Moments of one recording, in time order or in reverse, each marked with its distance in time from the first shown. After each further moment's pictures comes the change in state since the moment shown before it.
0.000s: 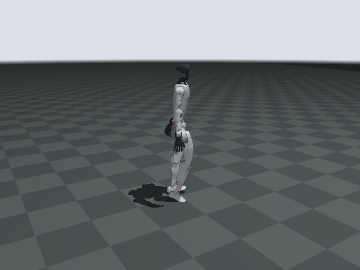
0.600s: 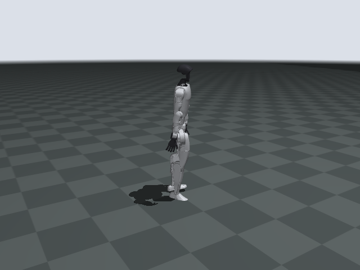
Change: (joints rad) left arm -0.154 -0.084 -0.006 -0.209 -0.133 -0.092 0.161; right arm 0.001 0.016 0.039 0.190 -0.049 0.070 -0.024; waist 0.020 0.044 -0.100; left_leg -0.075 0.032 0.093 -0.084 0.060 -0.063; right_leg 0.026 0.079 -0.061 -0.341 -0.054 -0.021
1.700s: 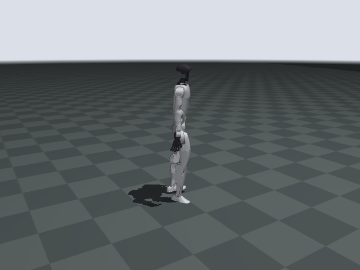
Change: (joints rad) left arm 0.002 0.054 0.011 0.108 0.008 0.037 -0.014; right arm -0.044 0.005 0.063 -0.048 -0.088 -0.034 0.059; waist 0.038 -0.058 0.002; left_leg 0.029 -0.025 0.027 0.010 -0.025 0.041; right_leg -0.049 -0.086 0.055 0.079 0.023 0.059
